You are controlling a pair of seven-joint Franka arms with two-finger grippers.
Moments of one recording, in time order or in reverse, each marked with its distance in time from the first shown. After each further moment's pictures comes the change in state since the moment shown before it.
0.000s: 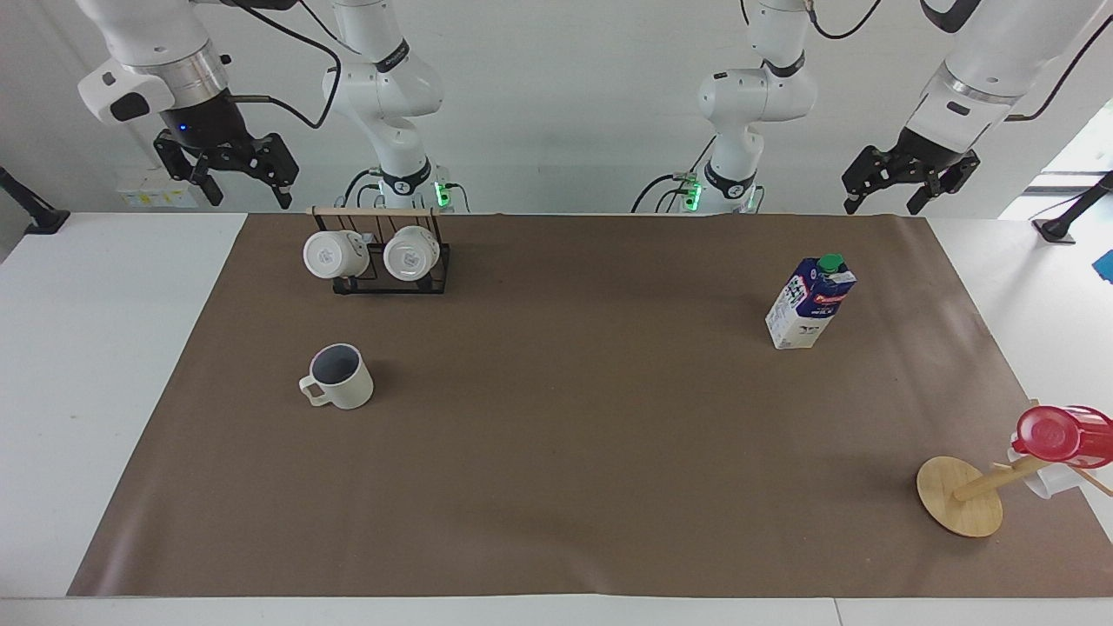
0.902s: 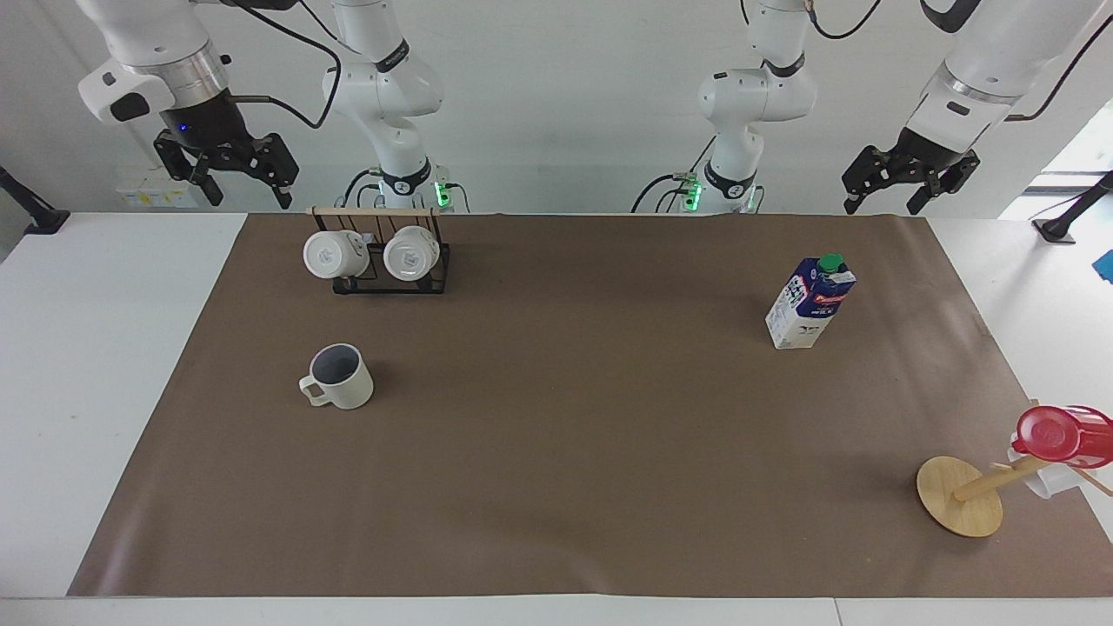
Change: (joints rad) left arm 0.000 0.000 0.000 0.000 0.000 0.000 0.000; right arm 0.000 0.000 0.000 -0.005 0.000 0.000 0.000
